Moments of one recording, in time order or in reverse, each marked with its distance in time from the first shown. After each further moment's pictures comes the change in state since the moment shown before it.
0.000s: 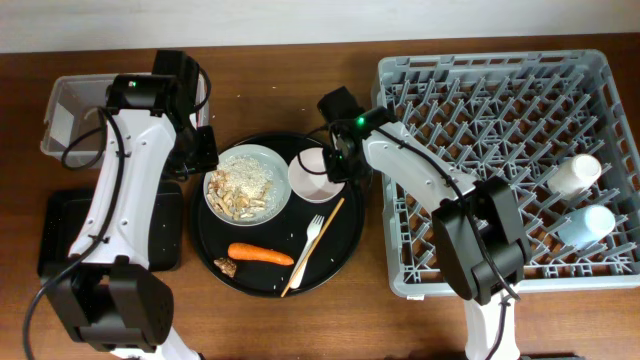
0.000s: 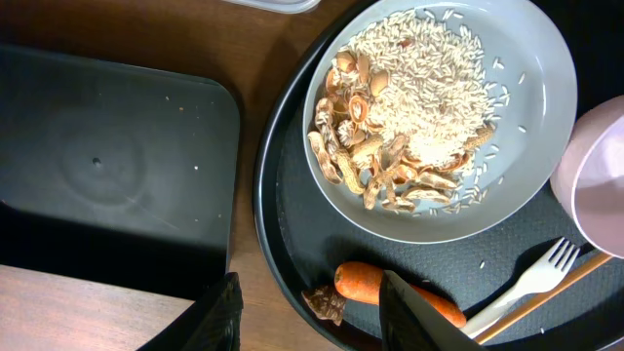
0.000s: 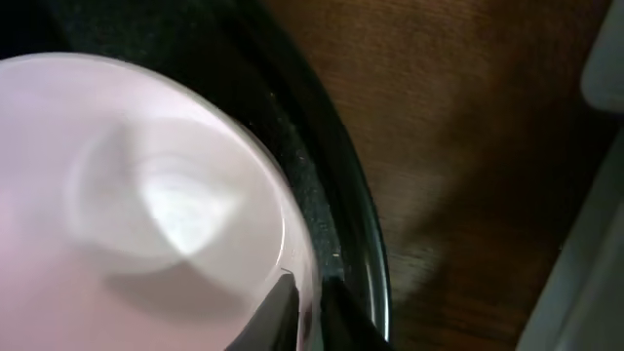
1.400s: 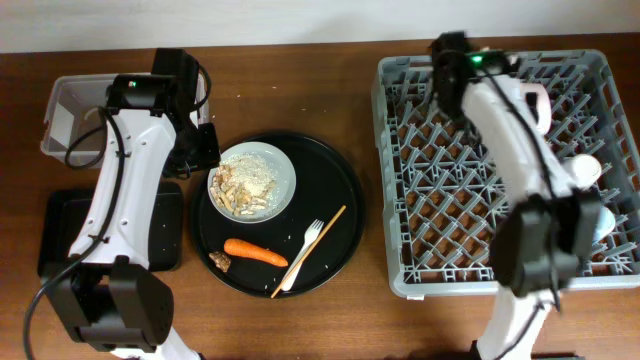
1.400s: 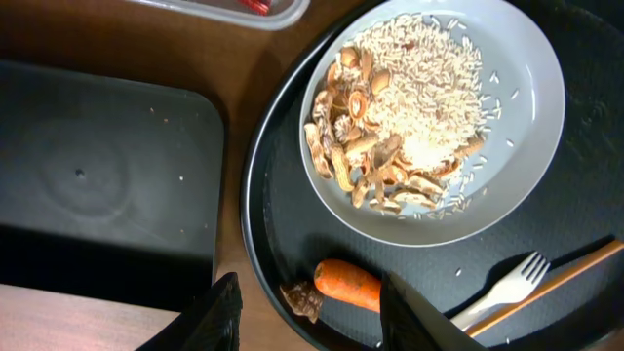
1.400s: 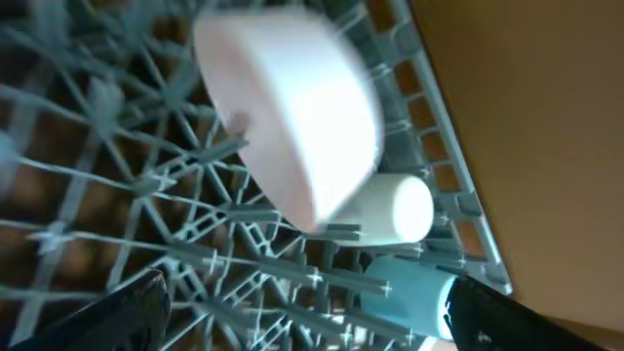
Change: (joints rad) left arm 0.000 0.000 0.000 0.027 0.027 0.000; right arm -0.375 -0.131 0.235 -0.396 0.811 0.139
